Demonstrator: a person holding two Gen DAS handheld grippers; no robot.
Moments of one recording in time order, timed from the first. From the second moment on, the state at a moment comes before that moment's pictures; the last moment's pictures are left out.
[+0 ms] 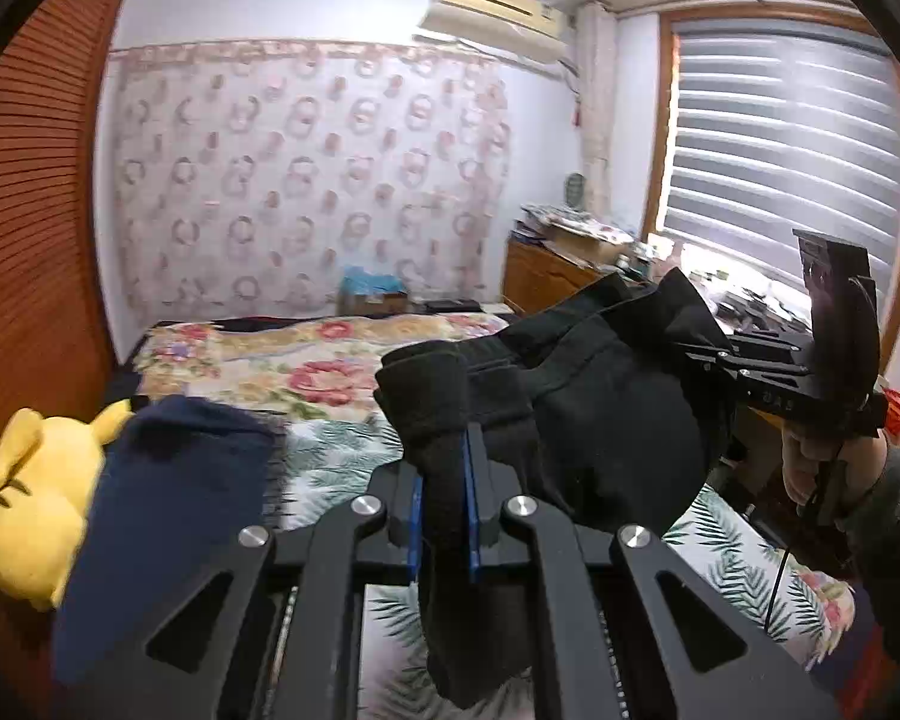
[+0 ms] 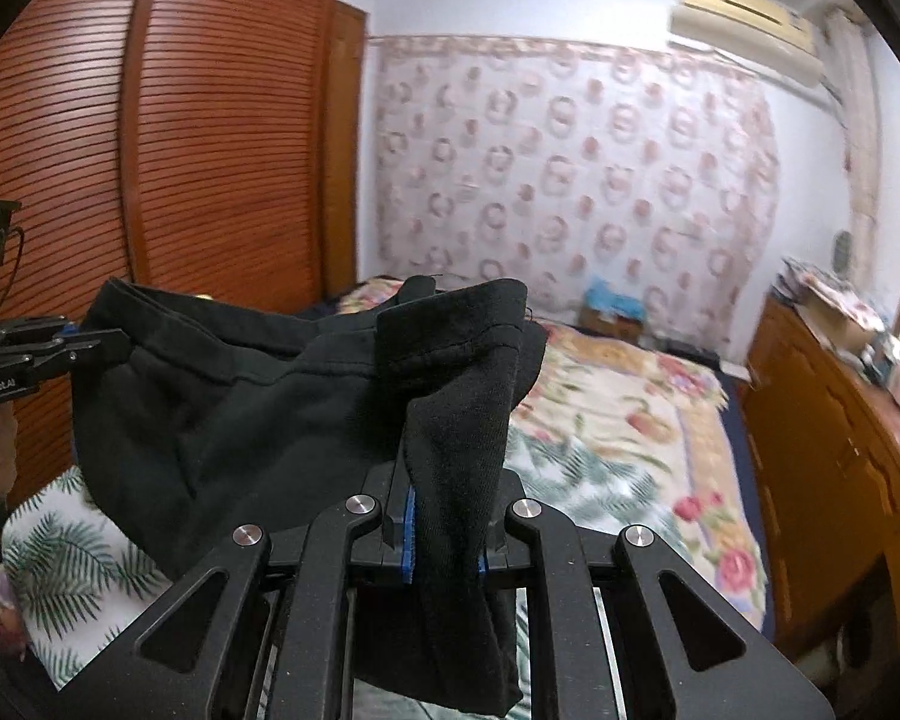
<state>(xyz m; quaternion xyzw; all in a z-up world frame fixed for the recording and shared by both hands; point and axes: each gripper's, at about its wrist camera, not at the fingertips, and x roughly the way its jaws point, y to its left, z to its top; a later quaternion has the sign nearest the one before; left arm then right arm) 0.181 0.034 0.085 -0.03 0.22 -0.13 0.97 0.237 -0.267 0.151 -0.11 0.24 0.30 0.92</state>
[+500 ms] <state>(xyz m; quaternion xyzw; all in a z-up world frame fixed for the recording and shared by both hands) 0.129 0.180 0.039 -0.11 0.18 0.01 0.98 0.265 -0.071 0.182 -0.21 0.20 0.41 0.86</state>
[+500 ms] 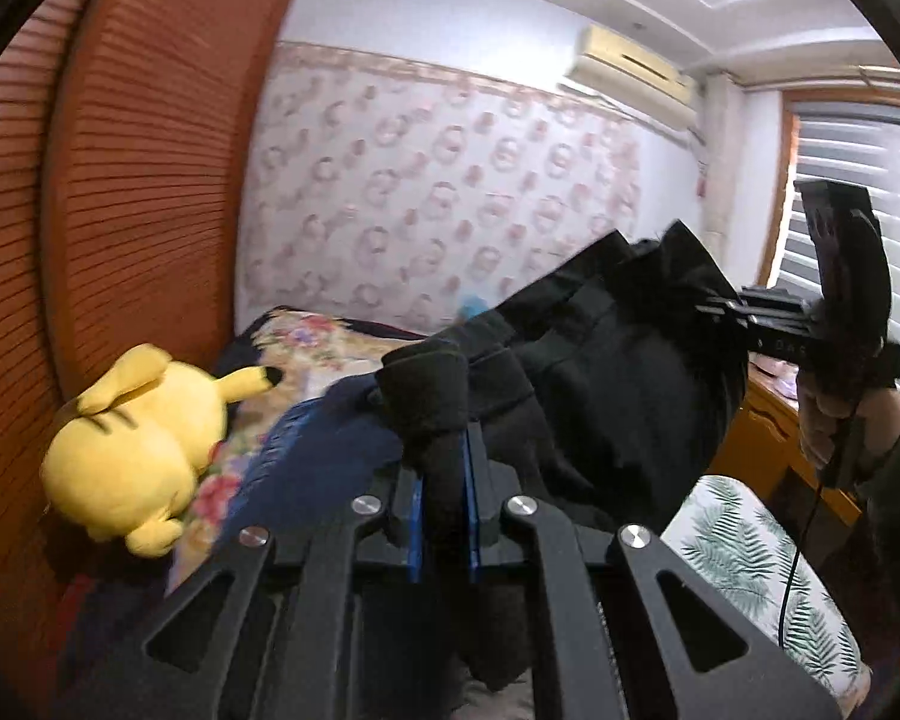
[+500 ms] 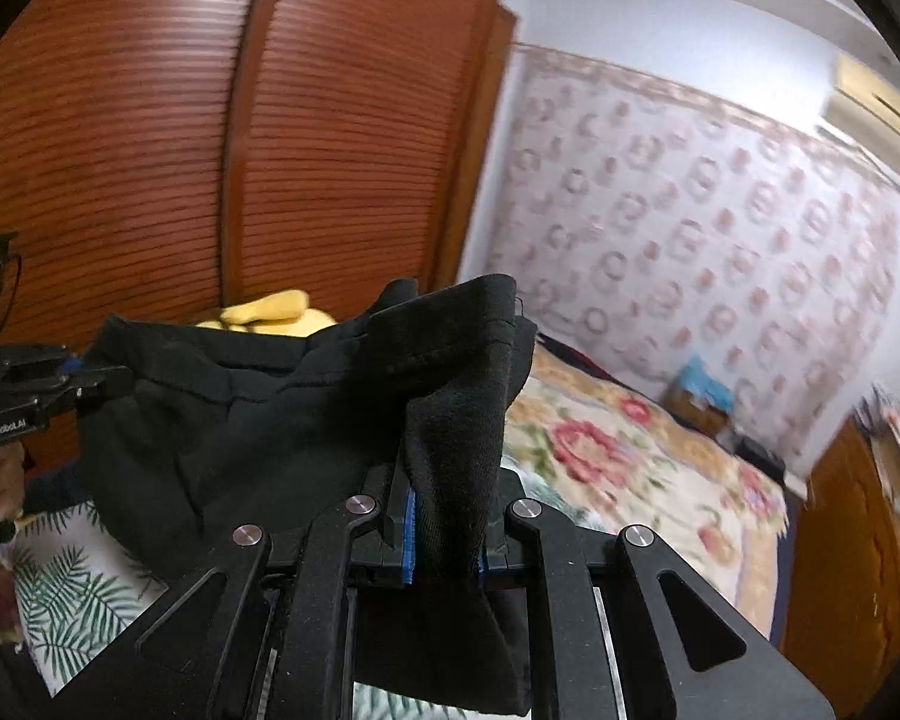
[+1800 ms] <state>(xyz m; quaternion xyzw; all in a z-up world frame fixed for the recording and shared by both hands) 0.110 0.223 -0.015 -0.11 0.26 0.10 0.95 0.352 0.073 0.033 -0.15 0.35 0.43 0.82</state>
